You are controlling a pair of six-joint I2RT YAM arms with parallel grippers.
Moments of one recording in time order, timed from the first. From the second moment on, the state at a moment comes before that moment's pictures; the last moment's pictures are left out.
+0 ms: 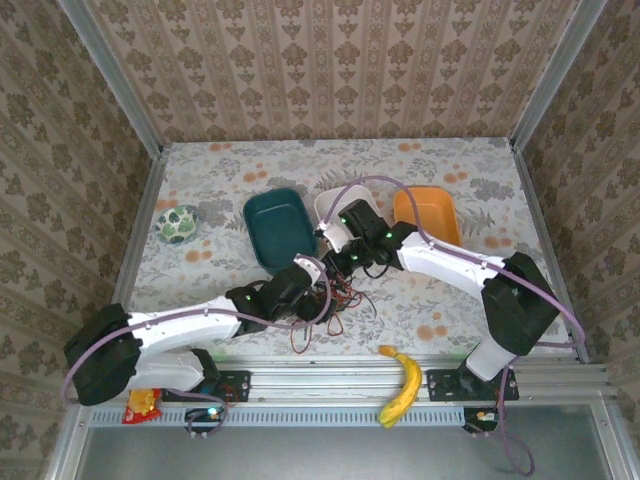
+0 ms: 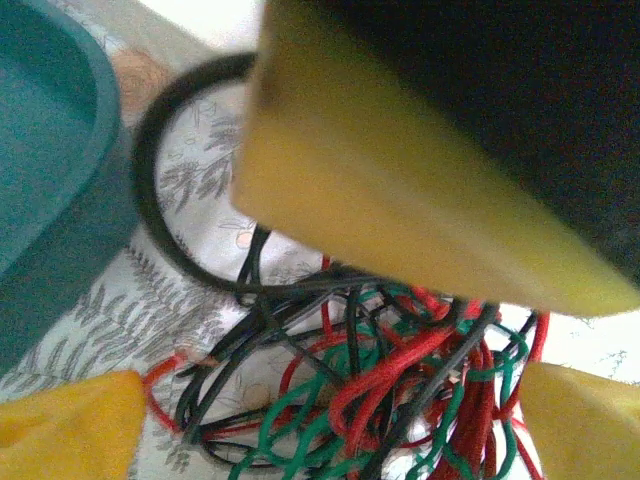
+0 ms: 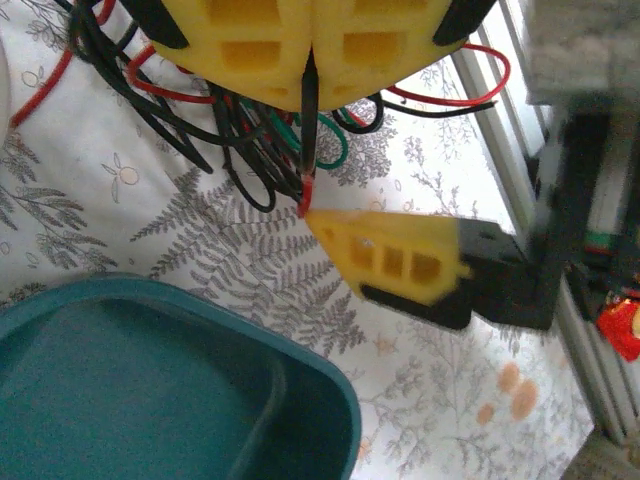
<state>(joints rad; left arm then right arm) -1.06 1.23 0.56 -0.11 -0.17 -0.31 0.69 1.61 1.12 -0.43 -0.48 0.13</state>
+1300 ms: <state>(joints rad) -1.06 1.43 0.47 0.24 -0.24 -0.33 0.38 1.06 1.03 -0.04 -0.26 0.56</state>
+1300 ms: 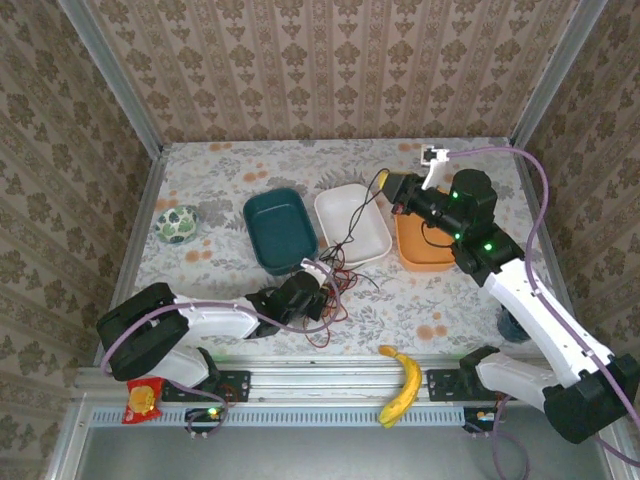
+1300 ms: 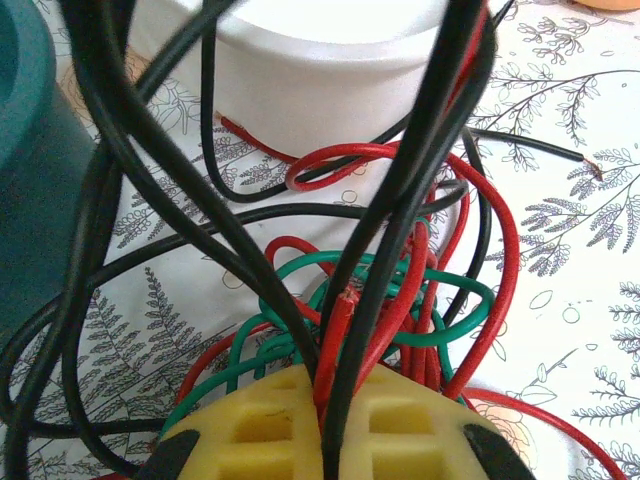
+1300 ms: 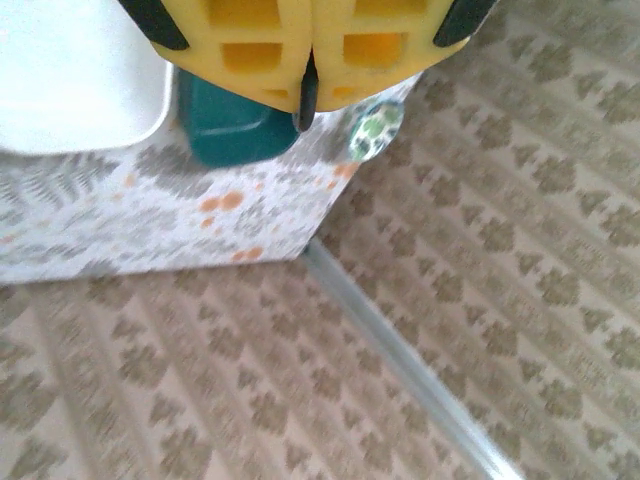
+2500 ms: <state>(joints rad) -1.10 1.50 0.45 0.34 -0.31 -0.50 -0.03 1.13 1.51 -0.07 -0.42 0.53</state>
